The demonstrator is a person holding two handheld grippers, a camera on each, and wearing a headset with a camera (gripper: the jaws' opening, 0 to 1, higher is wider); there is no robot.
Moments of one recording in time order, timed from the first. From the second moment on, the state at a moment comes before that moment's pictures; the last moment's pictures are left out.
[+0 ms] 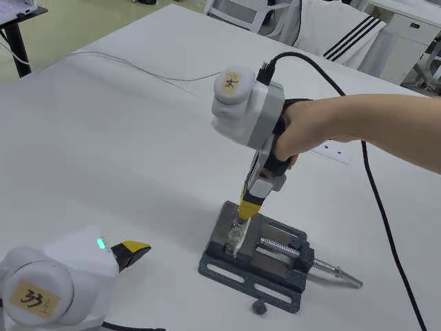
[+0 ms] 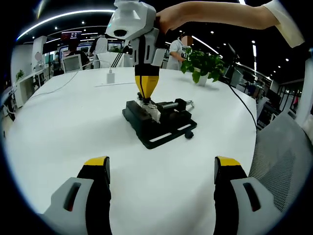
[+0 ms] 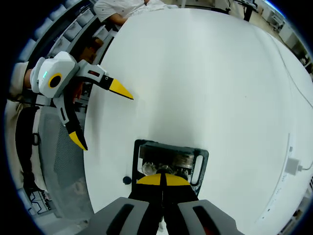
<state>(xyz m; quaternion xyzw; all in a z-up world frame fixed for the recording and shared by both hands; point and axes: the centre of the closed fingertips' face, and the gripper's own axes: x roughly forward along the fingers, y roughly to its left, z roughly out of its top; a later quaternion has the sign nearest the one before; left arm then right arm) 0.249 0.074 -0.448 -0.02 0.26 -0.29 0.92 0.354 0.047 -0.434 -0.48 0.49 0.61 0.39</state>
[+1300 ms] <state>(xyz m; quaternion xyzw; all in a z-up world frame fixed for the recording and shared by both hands) 0.242 0.069 -0.429 0.01 0.25 -0.30 0.92 0.355 0.042 -0.432 -0.50 0.36 0.67 0.40</state>
